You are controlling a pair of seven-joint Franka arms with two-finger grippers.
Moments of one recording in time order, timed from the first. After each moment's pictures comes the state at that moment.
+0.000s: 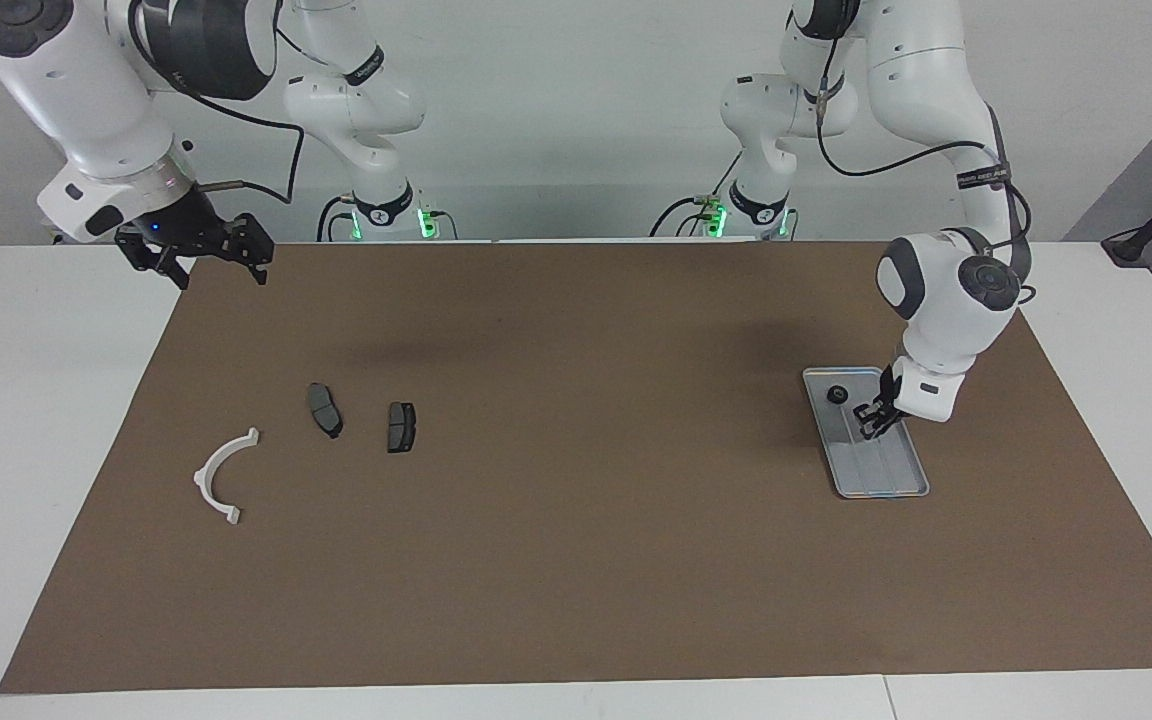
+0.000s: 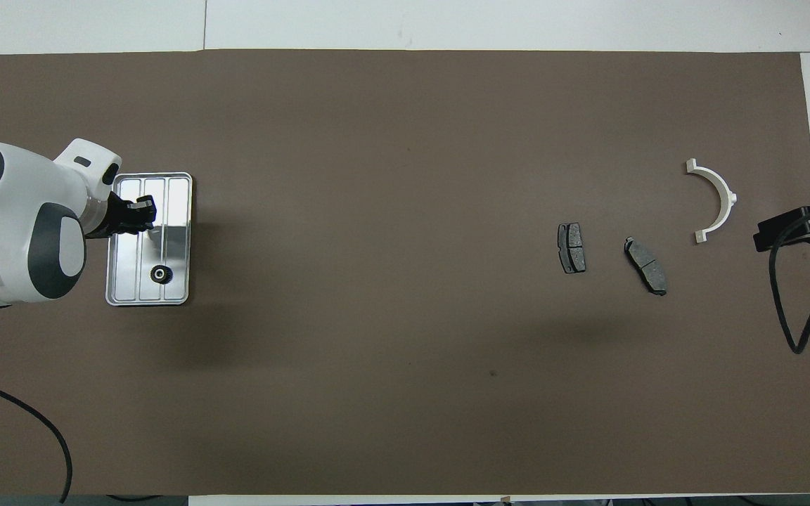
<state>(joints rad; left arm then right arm) -0.16 0.28 0.17 -2.02 -0.03 2.33 -0.25 0.02 -0.02 -0.10 -1.67 -0.04 1.55 -0.15</state>
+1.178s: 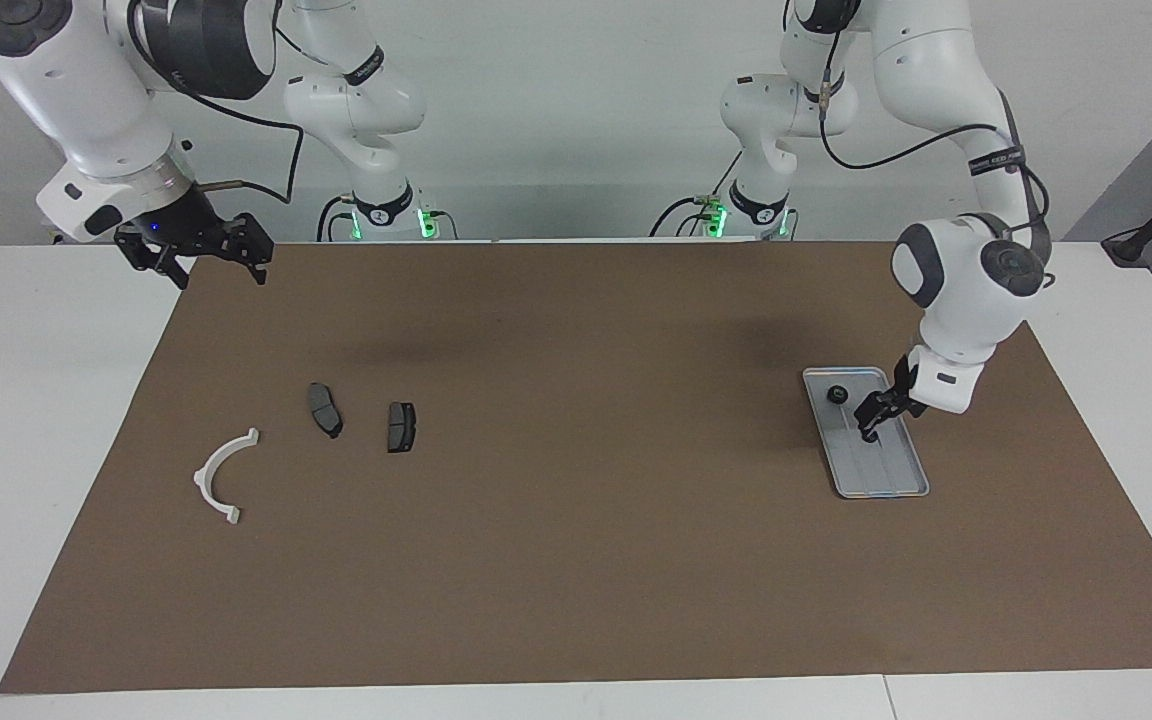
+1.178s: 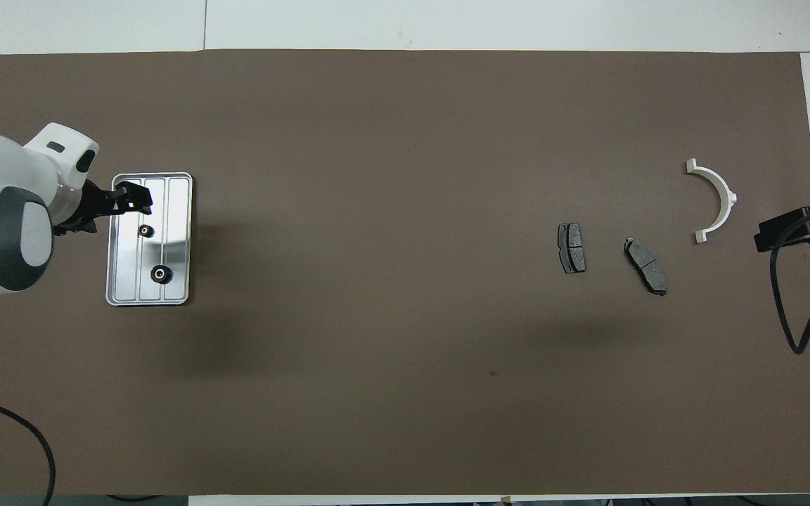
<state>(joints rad) -0.15 0.21 0.17 -1.91 -0.04 2.12 -0.22 0.02 -0.02 -0.10 -1.67 -0.04 1.55 -0.15</state>
